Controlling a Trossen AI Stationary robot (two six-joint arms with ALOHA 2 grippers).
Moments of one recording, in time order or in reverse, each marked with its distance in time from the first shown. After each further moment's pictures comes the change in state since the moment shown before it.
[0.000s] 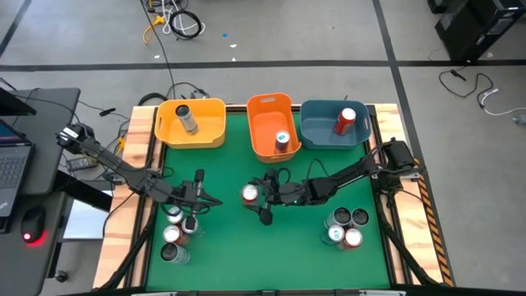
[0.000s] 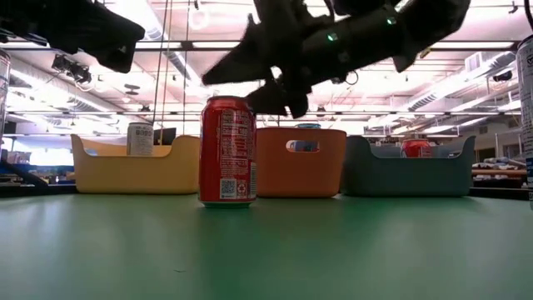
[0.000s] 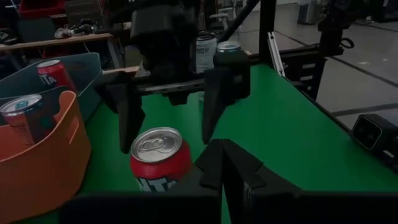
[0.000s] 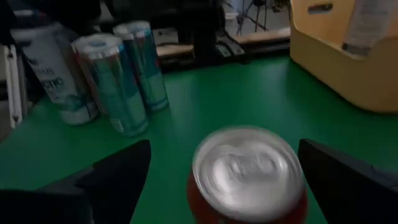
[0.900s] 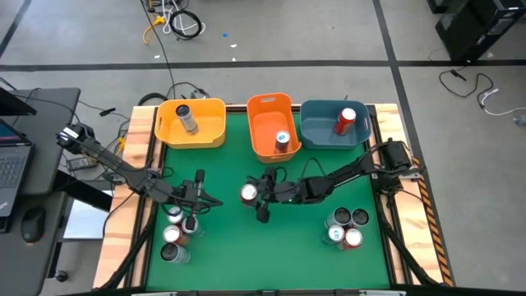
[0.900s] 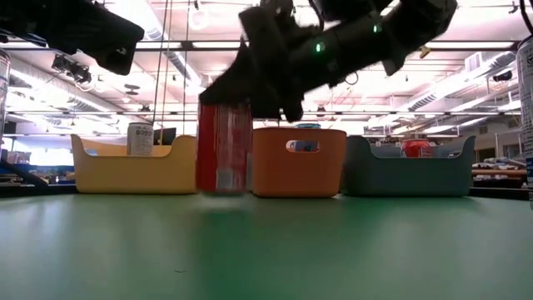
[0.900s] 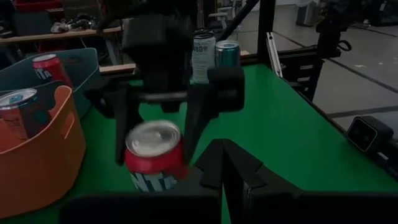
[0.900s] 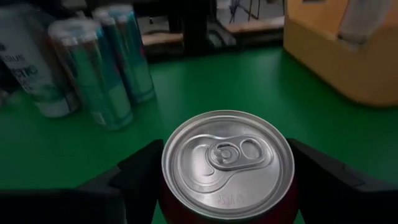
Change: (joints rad) left arm 0.000 0.004 0.000 -0.004 0.008 -0.029; right arm -0.020 0.022 0.044 -0.057 0.003 -0.011
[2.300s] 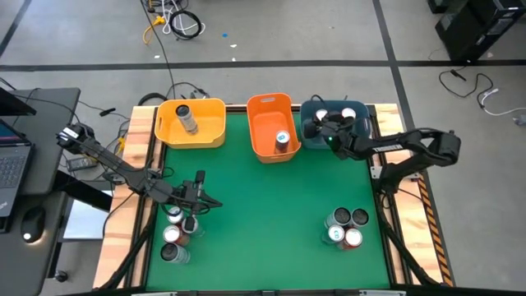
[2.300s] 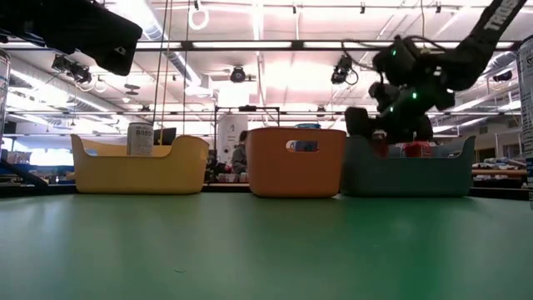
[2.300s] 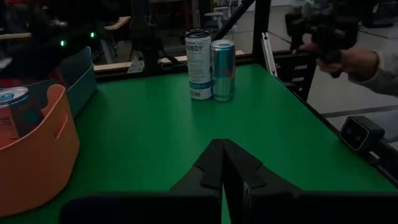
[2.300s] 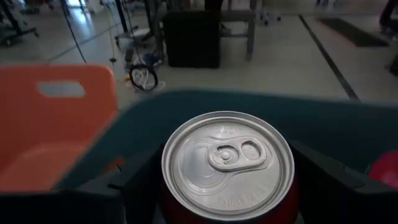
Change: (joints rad) left arm 0.000 0.000 0.000 -0.001 0.019 -0.008; right arm -0.665 -0.514 -0.582 -0.064 0.486 0.229
